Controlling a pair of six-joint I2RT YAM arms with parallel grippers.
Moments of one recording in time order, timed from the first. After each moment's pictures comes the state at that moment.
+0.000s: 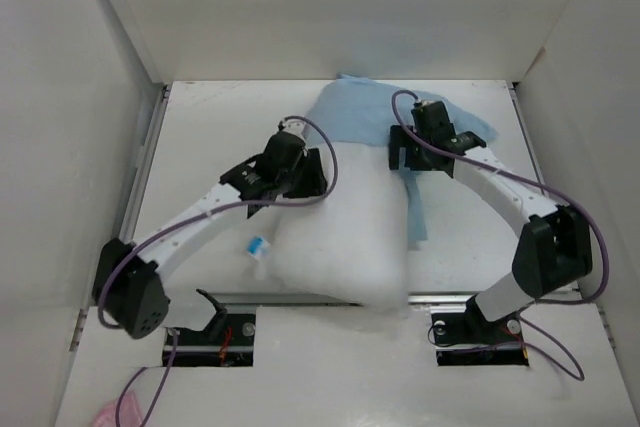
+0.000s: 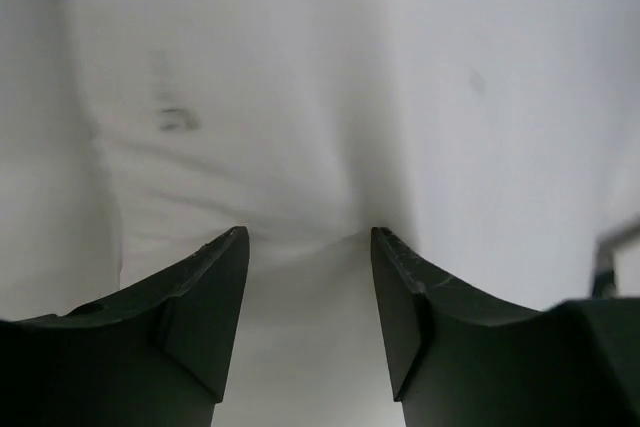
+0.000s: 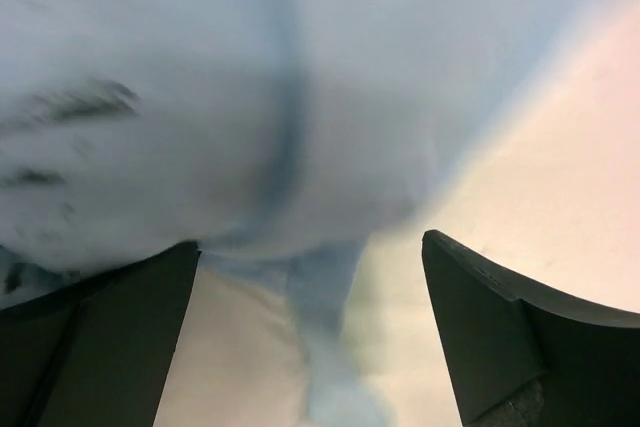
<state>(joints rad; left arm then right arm) -0.64 1.38 1.10 -0.47 -0.06 -0.63 0.40 1.52 1.21 -0.56 0.13 0.36</state>
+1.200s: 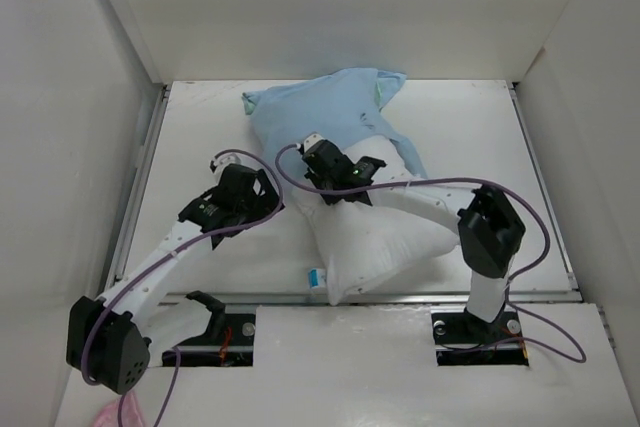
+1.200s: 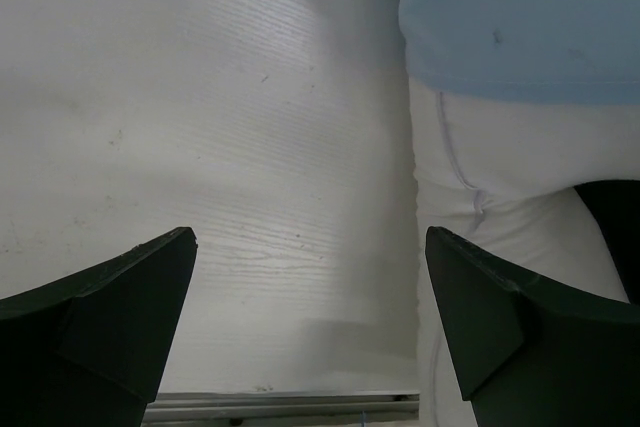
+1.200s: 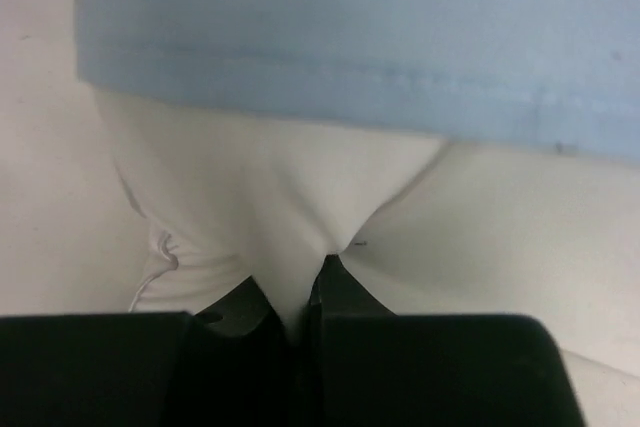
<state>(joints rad) -0.46 1.03 0.74 -0.62 -0.17 -0.86 0.91 1.87 1.47 -0.52 0.31 0.14</state>
